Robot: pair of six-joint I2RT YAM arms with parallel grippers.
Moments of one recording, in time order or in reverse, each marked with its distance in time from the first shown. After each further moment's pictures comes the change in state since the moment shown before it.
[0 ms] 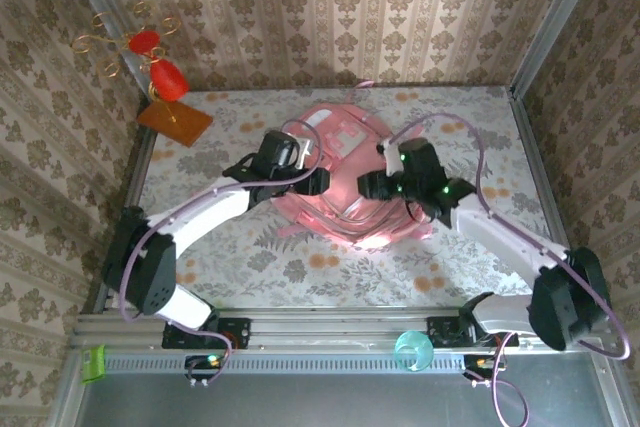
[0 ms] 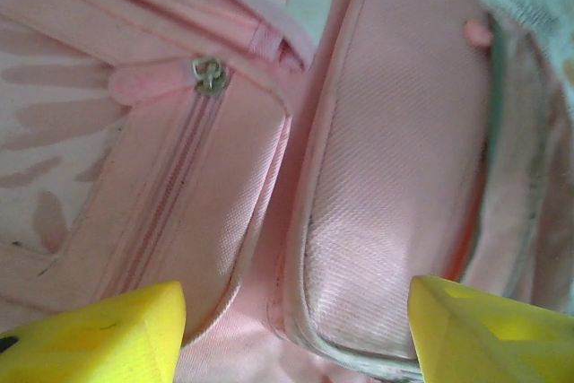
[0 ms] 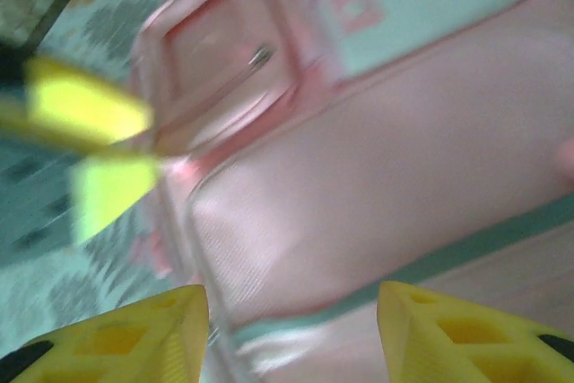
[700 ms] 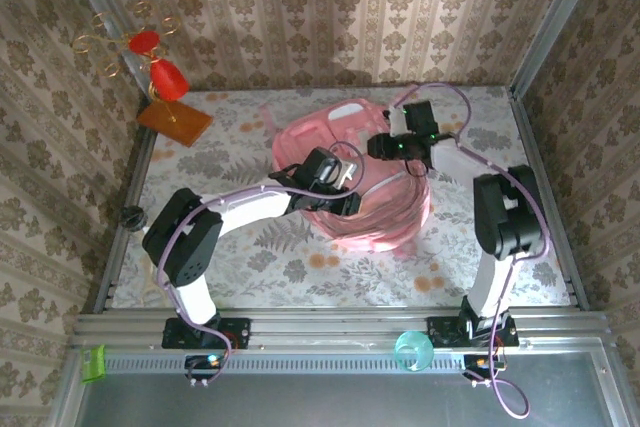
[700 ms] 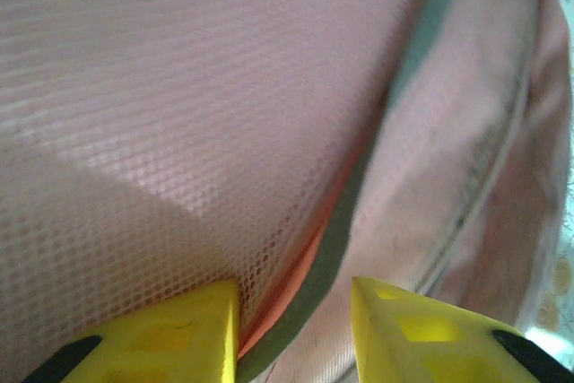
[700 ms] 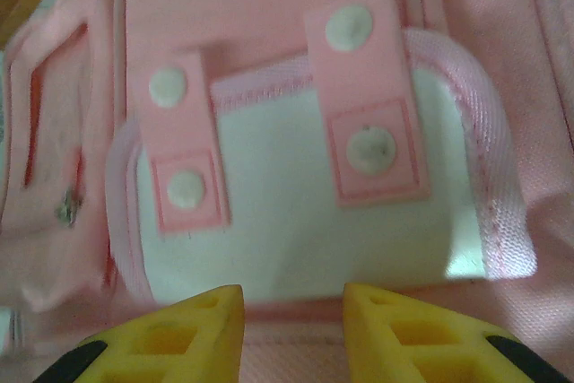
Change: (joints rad) left arm -0.185 0.225 0.063 0.089 0.106 -0.029; right arm -0.249 0.619 0.445 0.034 -0.203 -0.089
